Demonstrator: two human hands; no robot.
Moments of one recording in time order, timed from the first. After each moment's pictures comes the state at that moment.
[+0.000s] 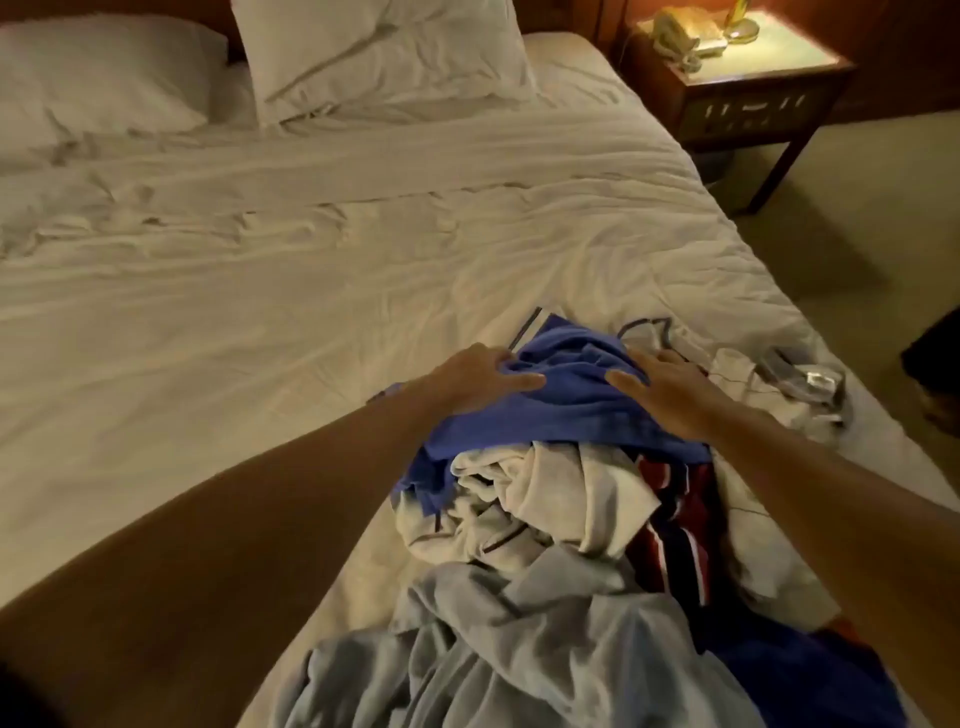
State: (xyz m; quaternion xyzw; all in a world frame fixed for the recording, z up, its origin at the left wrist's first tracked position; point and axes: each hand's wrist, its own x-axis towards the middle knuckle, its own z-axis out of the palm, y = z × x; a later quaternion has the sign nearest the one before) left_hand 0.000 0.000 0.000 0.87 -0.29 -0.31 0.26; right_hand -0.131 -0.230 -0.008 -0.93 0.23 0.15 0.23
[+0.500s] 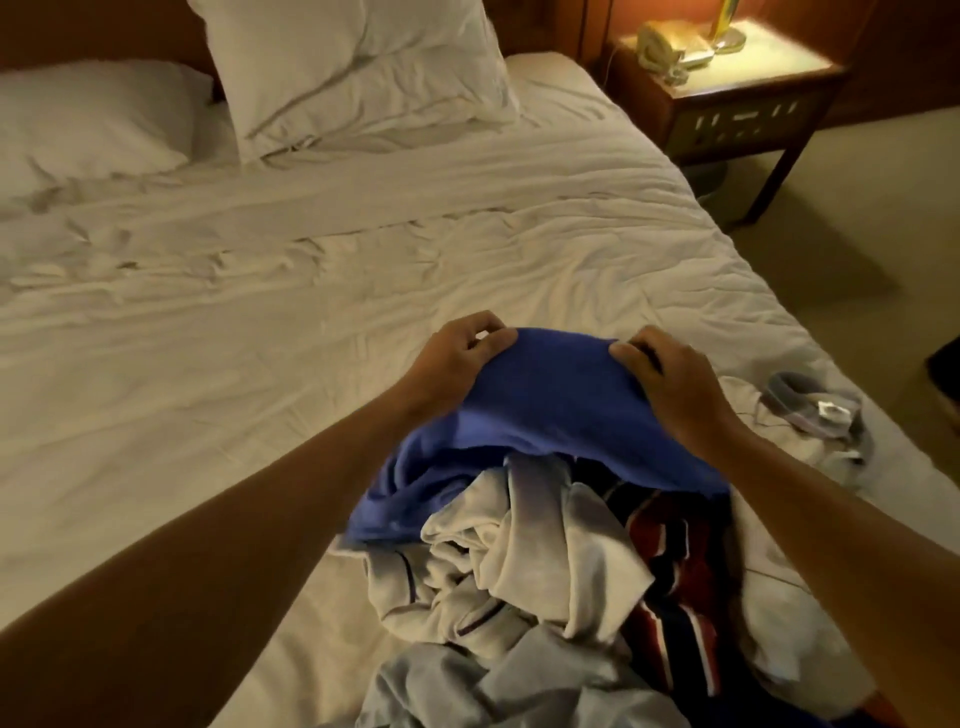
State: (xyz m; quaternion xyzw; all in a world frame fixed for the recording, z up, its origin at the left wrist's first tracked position) left_hand 0.025 -0.035 0.026 0.83 -0.28 -0.19 0.45; right_hand -0.104 -0.253 -0.007 -0.90 0.16 -0.15 0.38
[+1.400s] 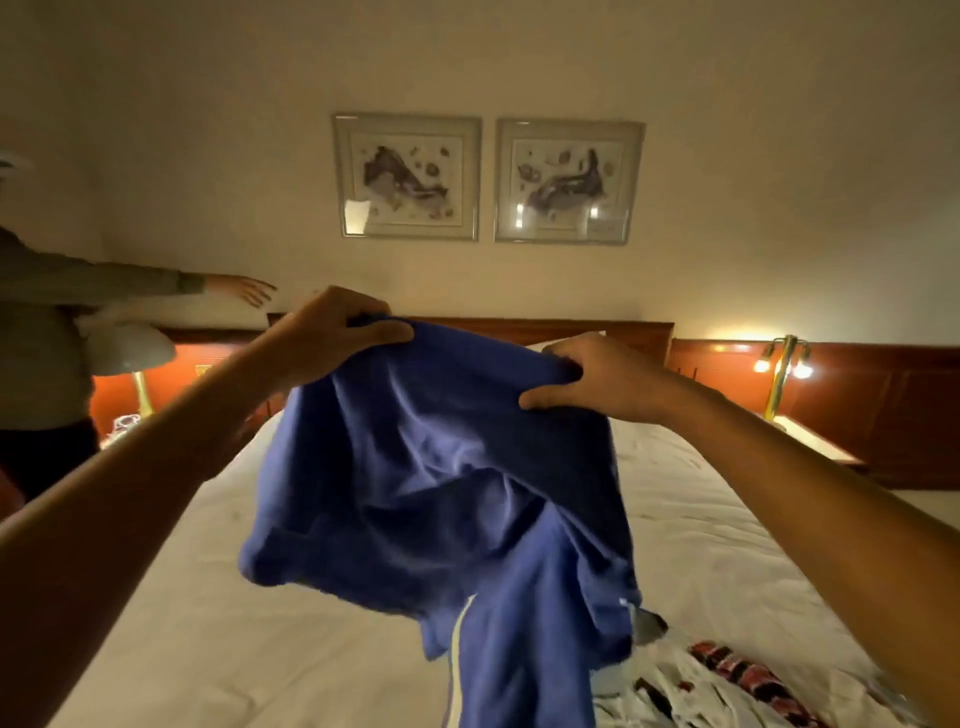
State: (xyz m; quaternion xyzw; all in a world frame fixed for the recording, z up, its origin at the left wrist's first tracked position) left_hand -0.061 0.547 0.598 0.84 -0.37 0.20 0.34; right_hand -0.152 0.241 0.579 -0.93 -0.18 -0.14 0.28
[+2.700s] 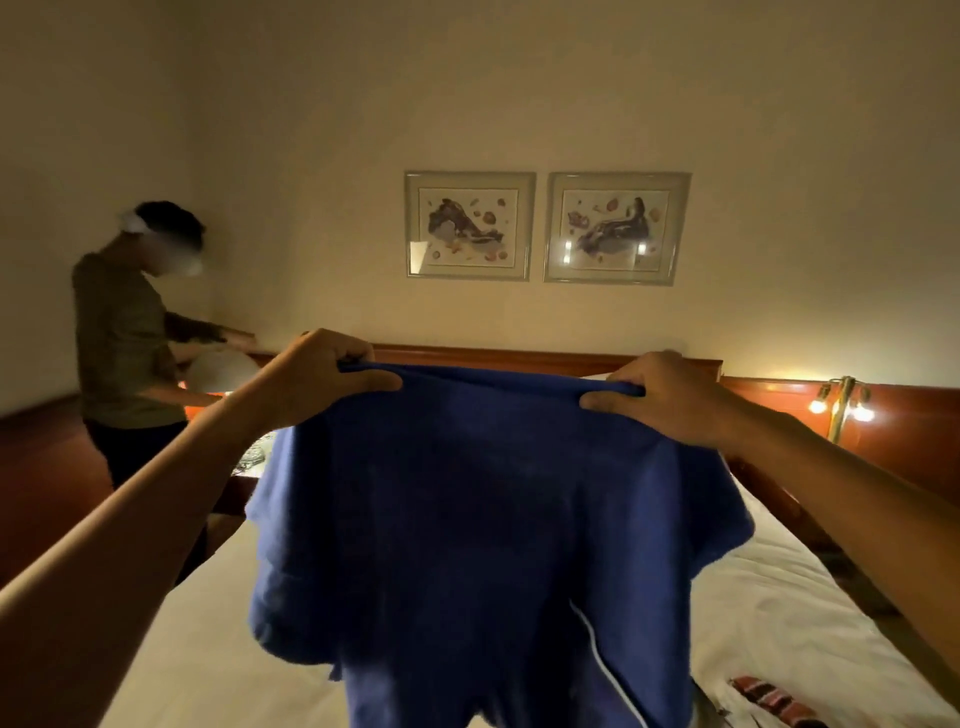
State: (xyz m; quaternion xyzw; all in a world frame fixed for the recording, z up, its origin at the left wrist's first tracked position) left_hand -0.177 0.663 0.624 0.87 -0.31 0.25 0.30; right_hand -0.241 0.275 0.622 -0.93 -0.21 -0.20 0.23
